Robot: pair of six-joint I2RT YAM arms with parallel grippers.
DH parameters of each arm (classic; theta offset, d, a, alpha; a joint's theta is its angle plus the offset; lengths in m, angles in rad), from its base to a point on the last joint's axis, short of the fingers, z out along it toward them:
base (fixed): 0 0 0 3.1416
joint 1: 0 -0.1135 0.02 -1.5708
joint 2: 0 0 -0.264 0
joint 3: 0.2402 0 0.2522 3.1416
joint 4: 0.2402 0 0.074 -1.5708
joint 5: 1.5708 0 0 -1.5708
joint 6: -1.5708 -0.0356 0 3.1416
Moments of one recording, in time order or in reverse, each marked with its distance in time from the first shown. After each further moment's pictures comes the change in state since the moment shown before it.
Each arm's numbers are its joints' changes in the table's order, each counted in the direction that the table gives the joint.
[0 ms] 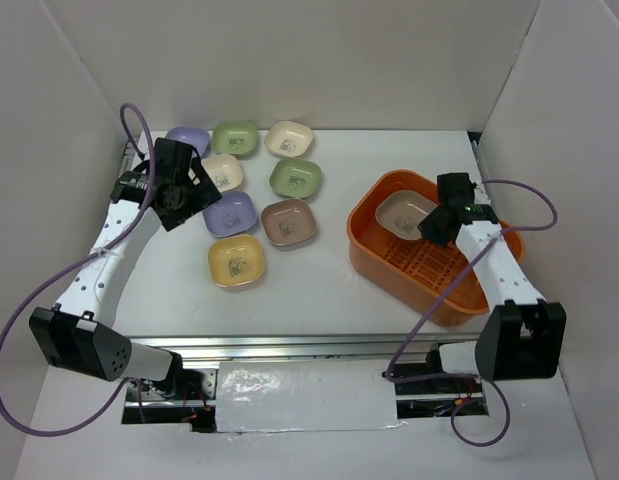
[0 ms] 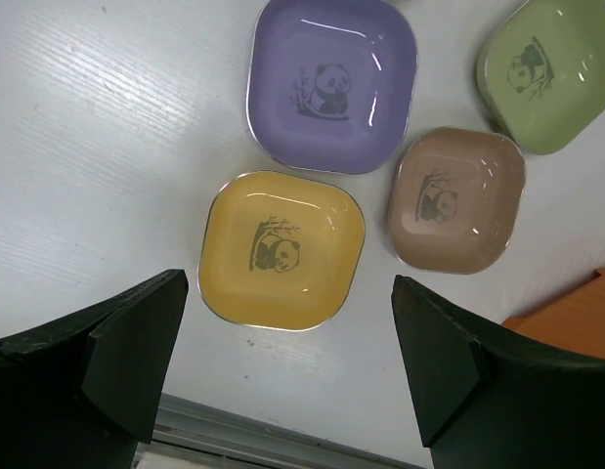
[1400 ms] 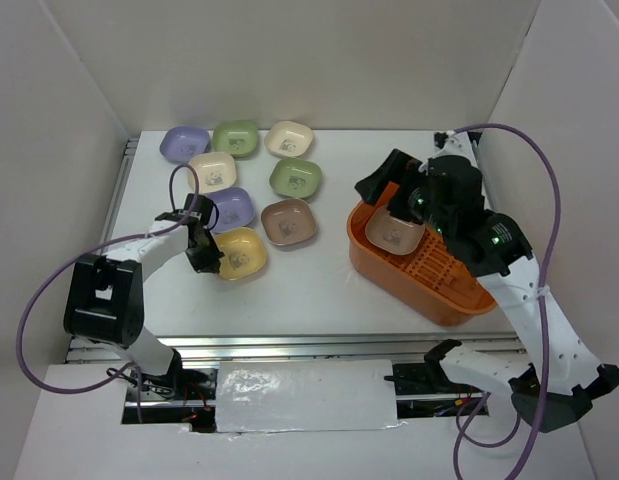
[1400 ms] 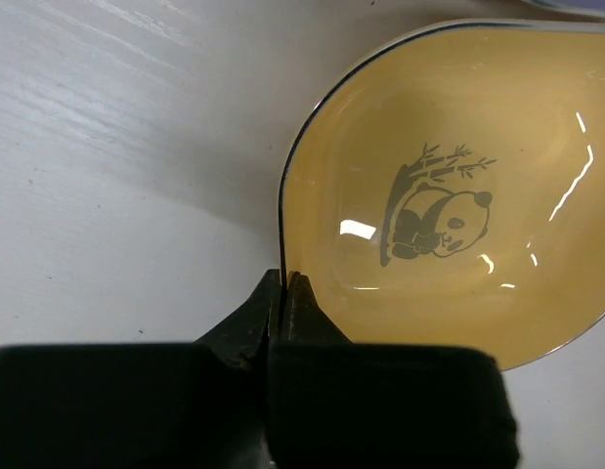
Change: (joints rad) left arm -0.056 -0.187 -0.545 -0.364 0.193 -0.077; right arm -0.496 0.219 0.390 0.023 -0.056 0.090
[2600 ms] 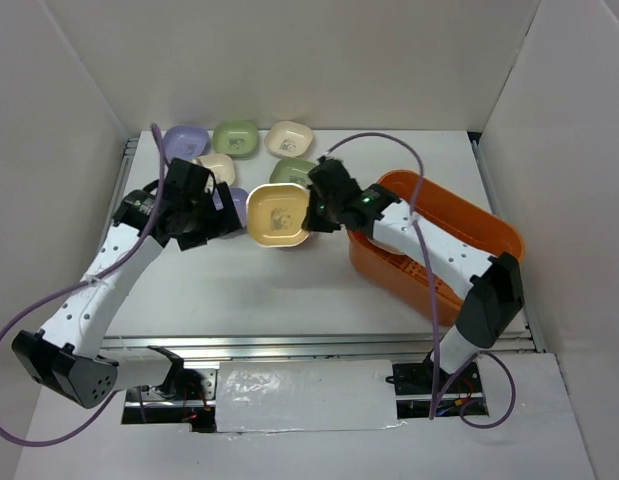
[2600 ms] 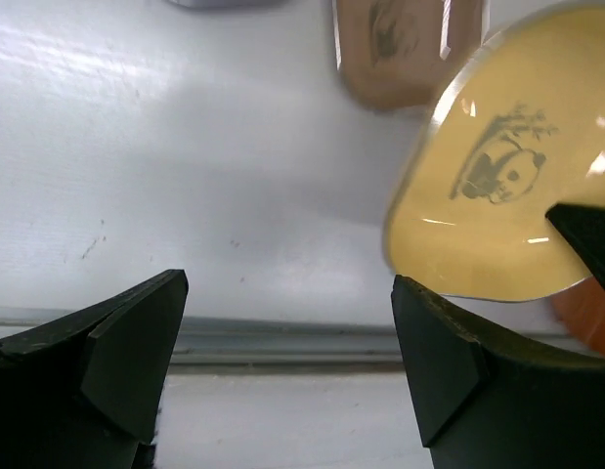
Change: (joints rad) left arm 0.230 0.316 0.424 0.439 -0.016 0.006; right arm -0.261 -0.565 0.043 -0.103 -0.050 0.042
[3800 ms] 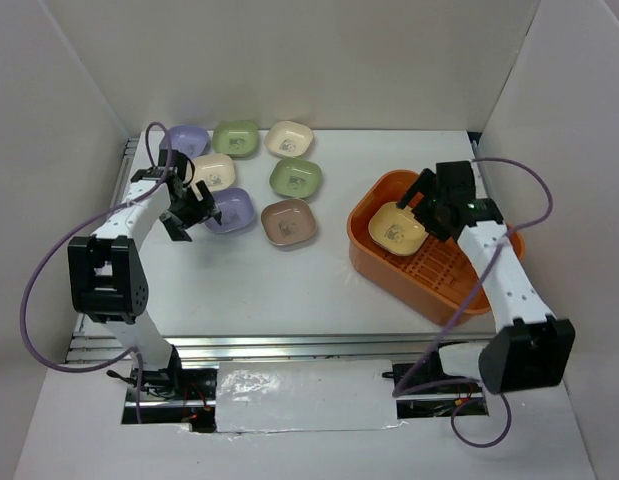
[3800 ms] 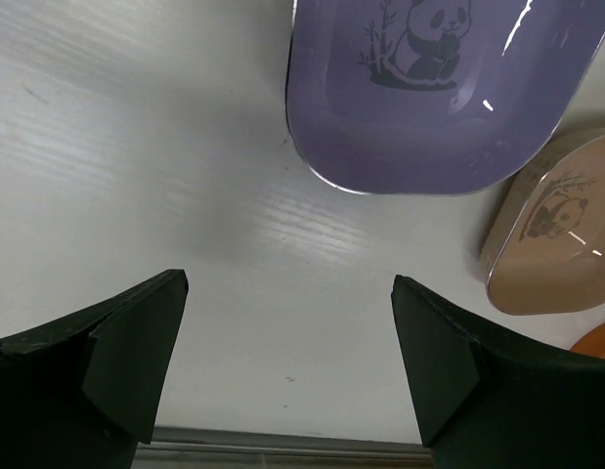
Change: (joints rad) left arm -0.379 -0.459 0.018 -0.218 0.119 -0.116; right arm 0.683 0.319 -0.340 0.058 -0.003 -0.053
